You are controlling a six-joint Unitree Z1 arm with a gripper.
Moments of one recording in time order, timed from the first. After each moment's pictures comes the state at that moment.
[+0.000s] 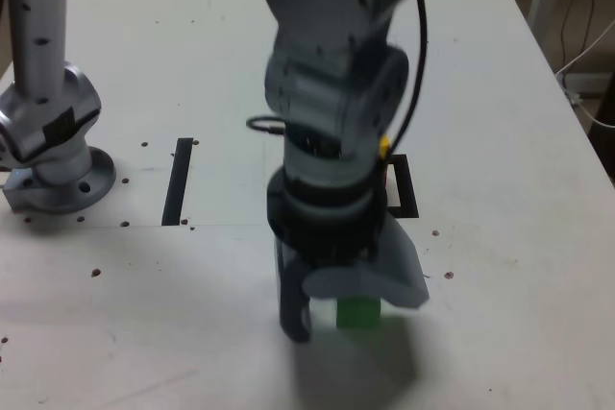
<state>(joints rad) -0.60 2.04 -1.45 1.02 -0.03 -0.69</state>
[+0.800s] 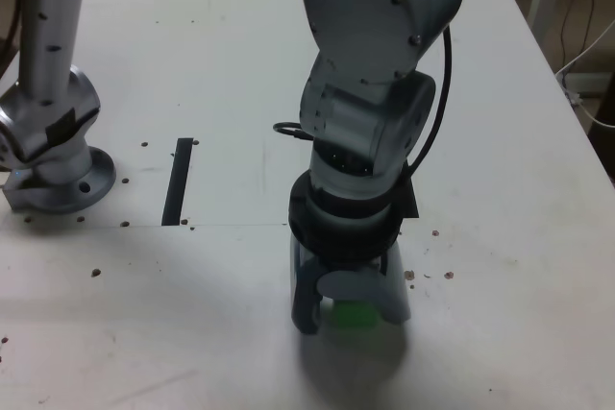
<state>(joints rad) -0.54 2.10 -1.46 1.05 -0.02 -0.58</state>
